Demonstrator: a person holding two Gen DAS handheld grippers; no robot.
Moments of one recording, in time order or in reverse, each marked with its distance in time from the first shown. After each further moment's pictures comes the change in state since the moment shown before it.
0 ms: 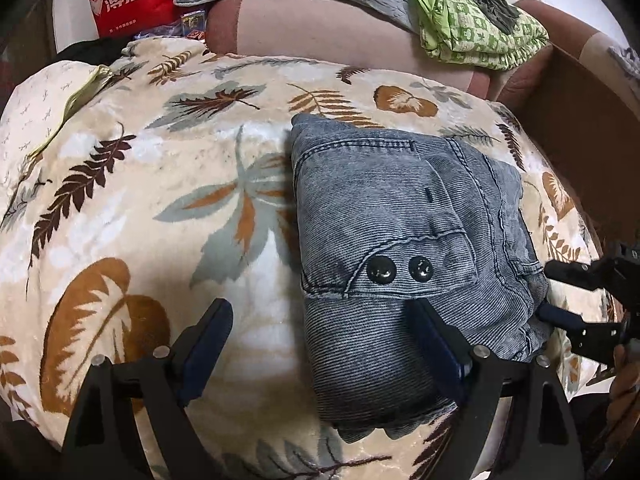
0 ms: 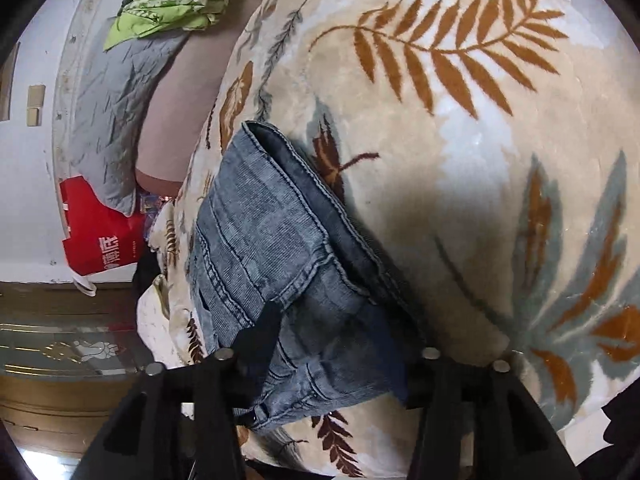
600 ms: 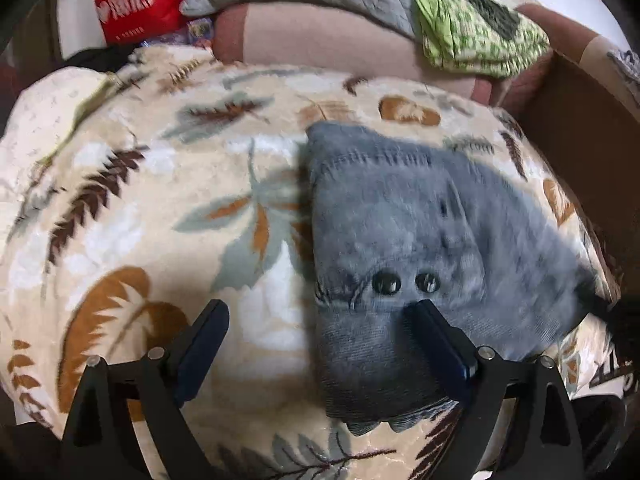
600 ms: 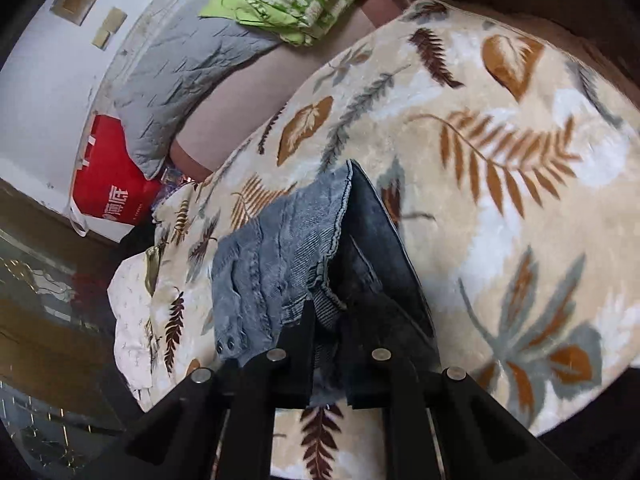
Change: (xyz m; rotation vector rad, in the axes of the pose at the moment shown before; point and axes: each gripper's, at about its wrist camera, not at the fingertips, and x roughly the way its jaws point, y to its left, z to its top) left arm -0.021 0.005 0.006 -0.007 -0.049 0.029; right arm -0.043 0.045 -0.045 -0.307 -0.166 -0.093
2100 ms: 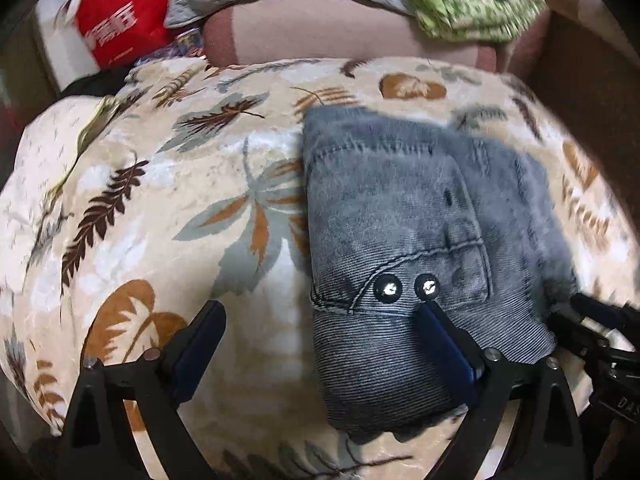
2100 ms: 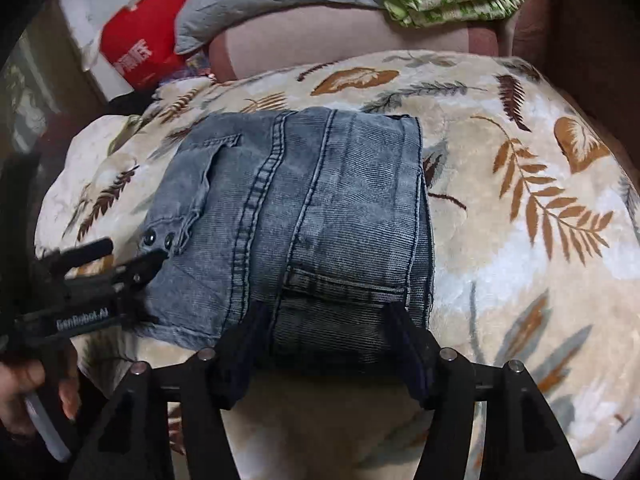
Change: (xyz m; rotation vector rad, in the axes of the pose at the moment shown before) left arm 0.018 -0.022 0.000 0.085 0.047 0.090; right arm 0.046 0.040 -0.031 -0.508 0.059 -0.168
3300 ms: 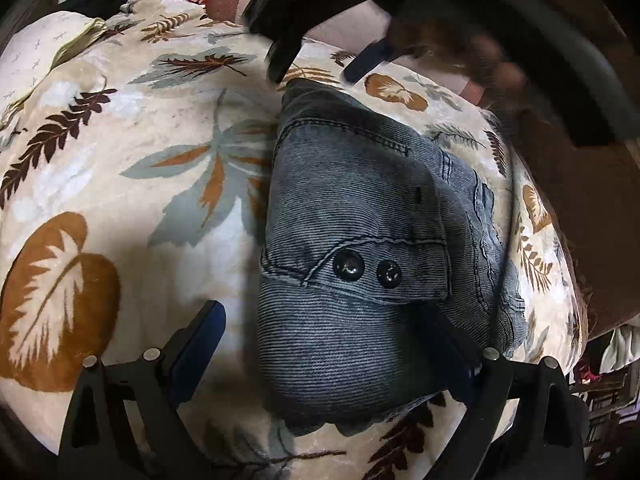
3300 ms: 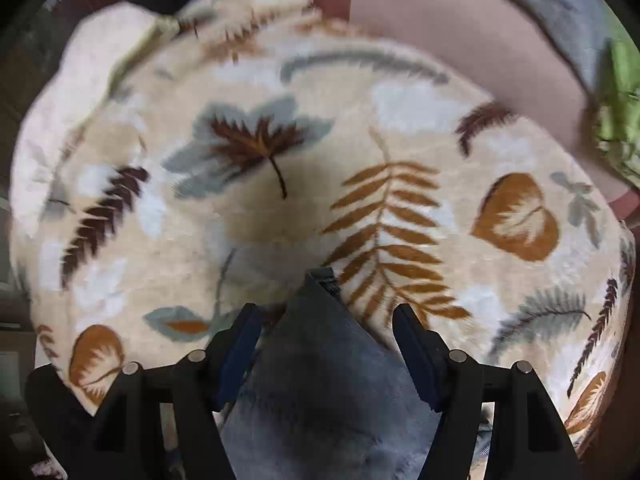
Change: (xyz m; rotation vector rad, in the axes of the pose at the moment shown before) left arm 0.020 0.012 -0.011 -0.181 0.068 -0.253; right arm 0.158 0.188 0.225 -0.482 0.448 -0.103
